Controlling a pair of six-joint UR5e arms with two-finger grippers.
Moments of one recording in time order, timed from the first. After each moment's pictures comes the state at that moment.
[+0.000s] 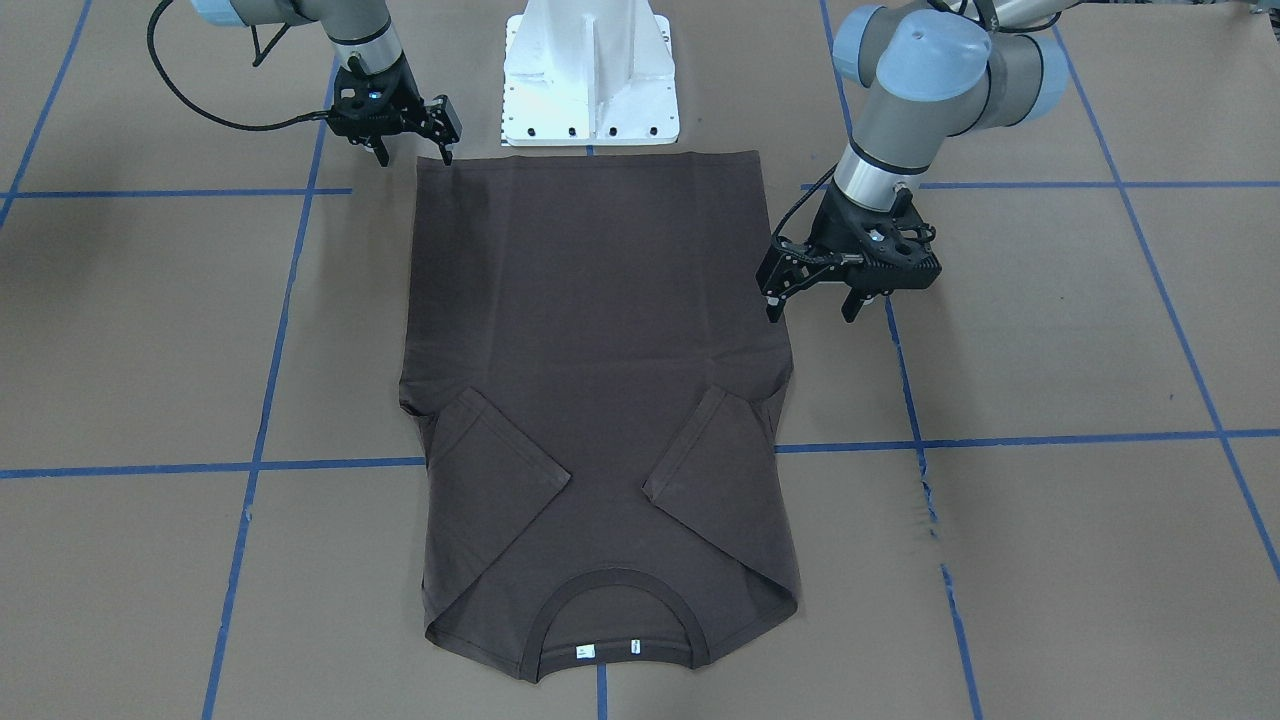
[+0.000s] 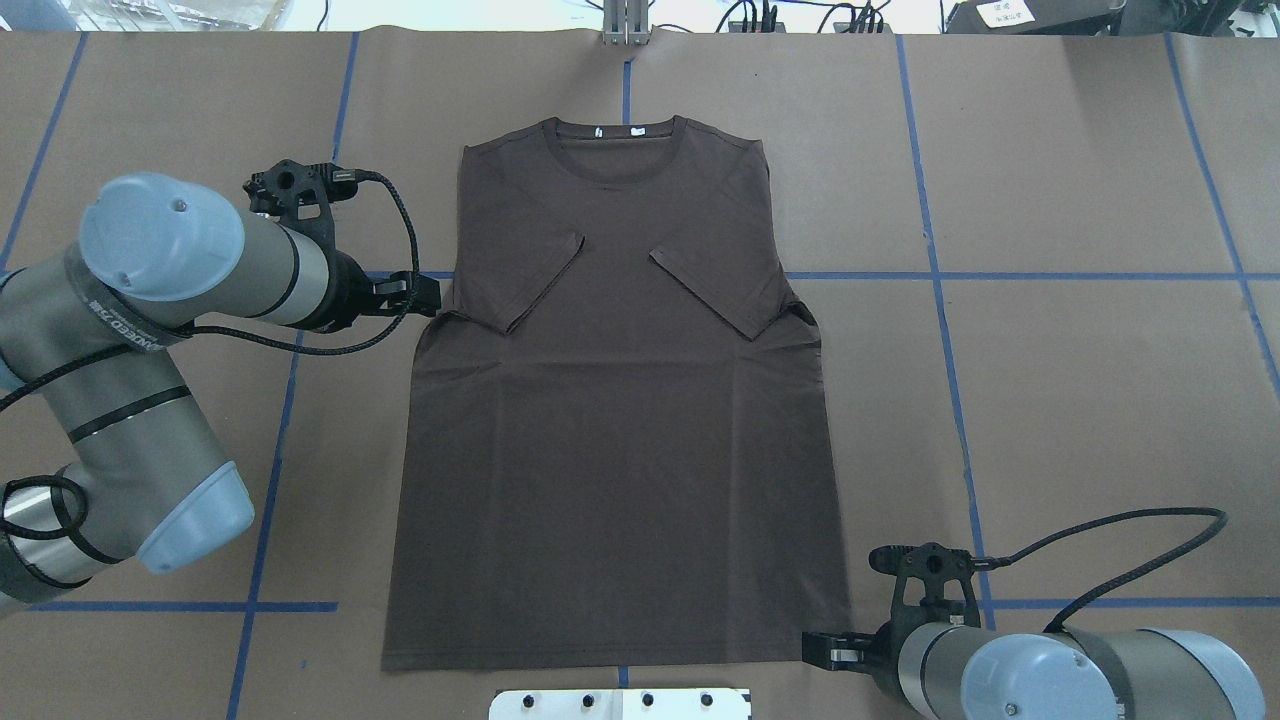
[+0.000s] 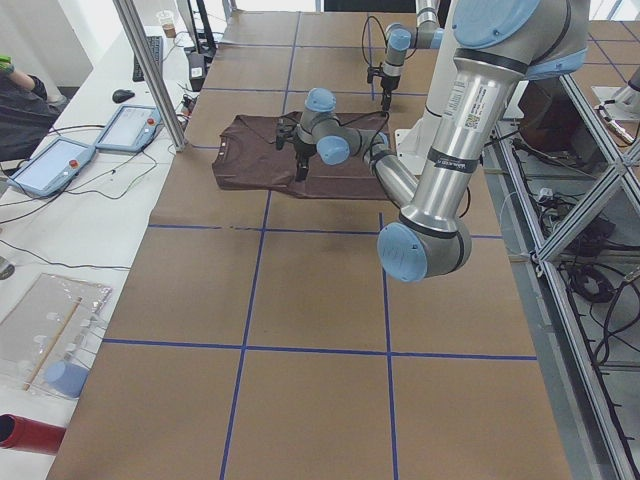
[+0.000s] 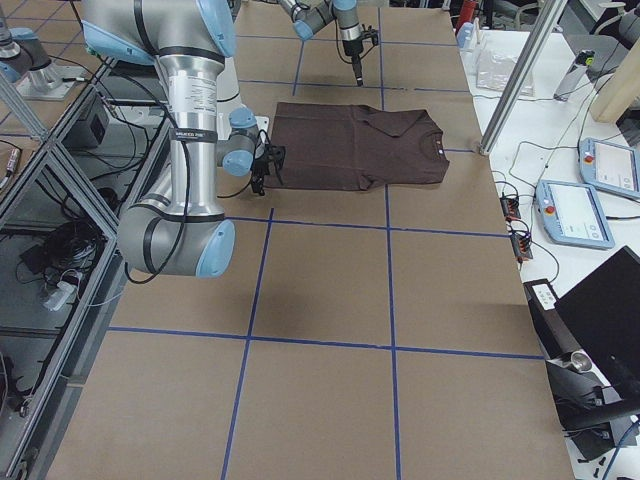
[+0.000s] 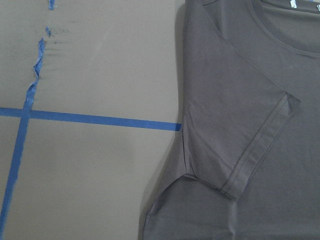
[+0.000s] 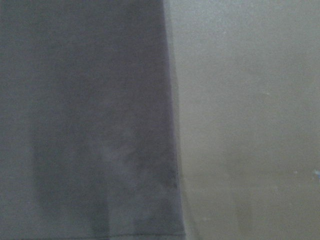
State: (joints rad) left arm -0.67 -1.93 -1.87 -1.85 -1.83 -1.23; right arm 0.03 -1.58 2.09 -1.23 1.50 1.62
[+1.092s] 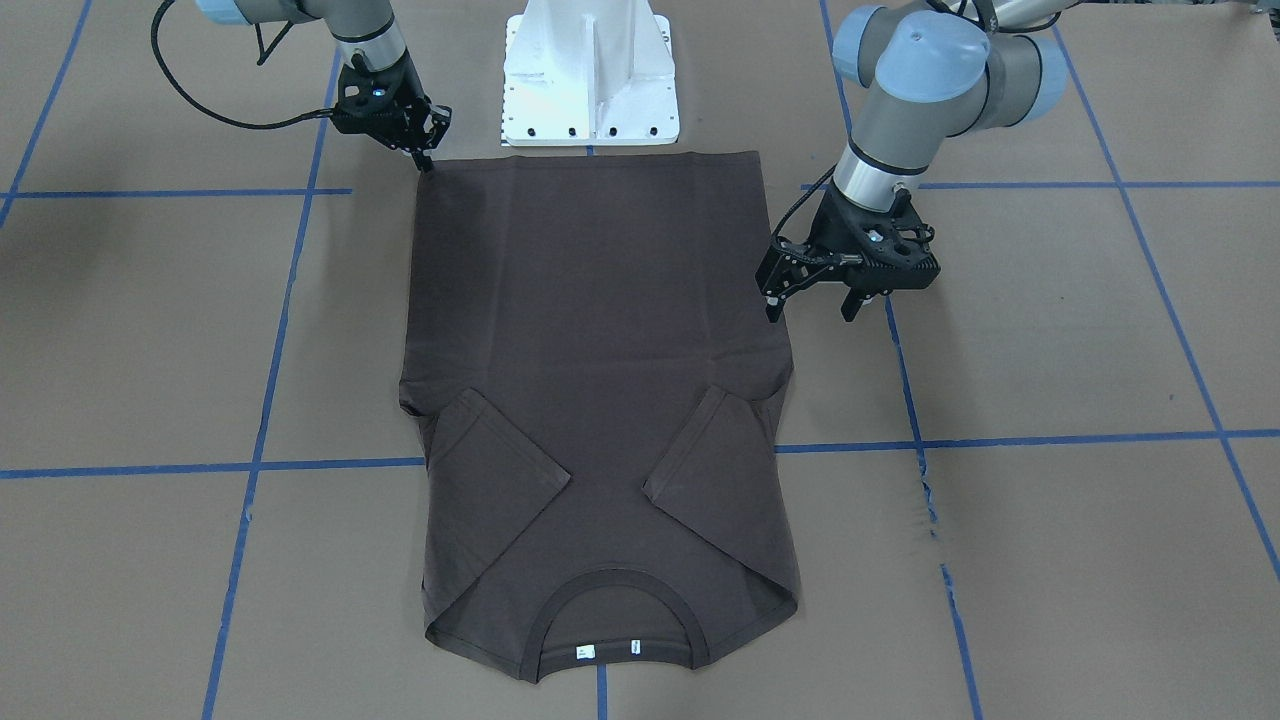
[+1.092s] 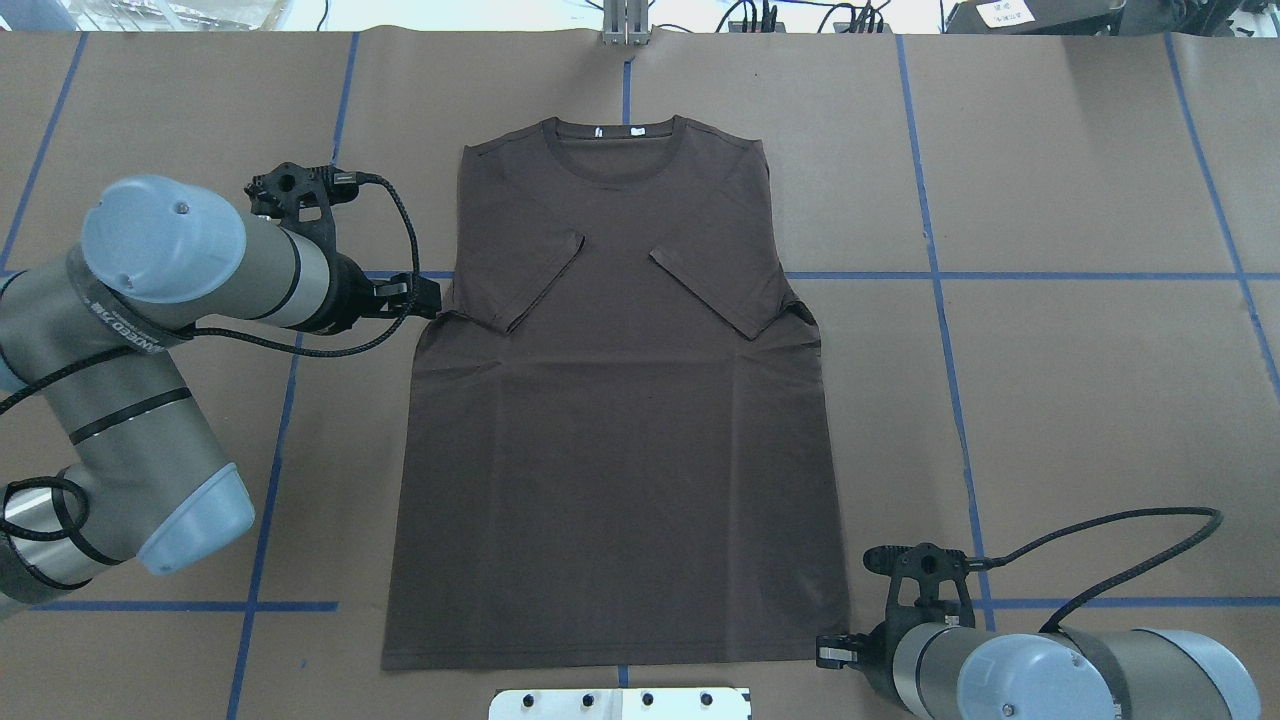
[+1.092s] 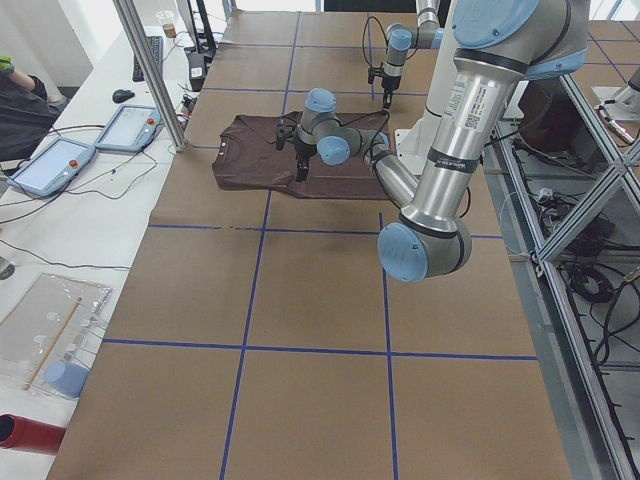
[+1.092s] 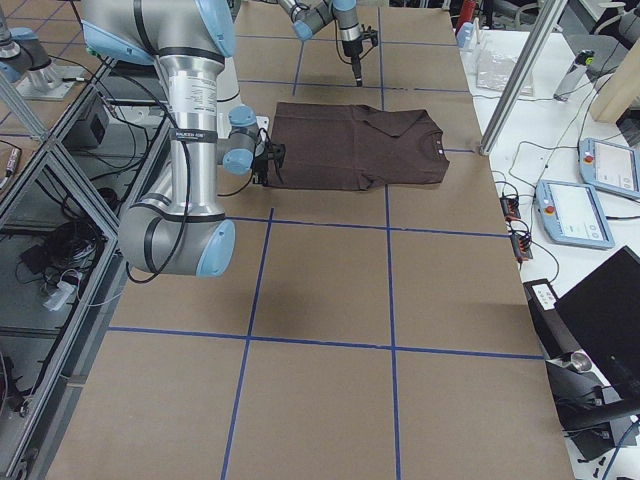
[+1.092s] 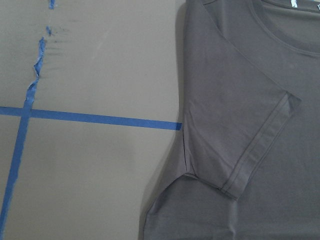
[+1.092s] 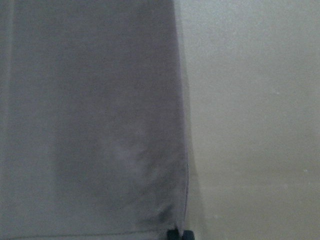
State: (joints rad) left arm -0.67 -1.93 -1.87 -1.85 -1.83 -1.24; right arm 0.03 -1.57 2.10 -1.23 1.50 1.62
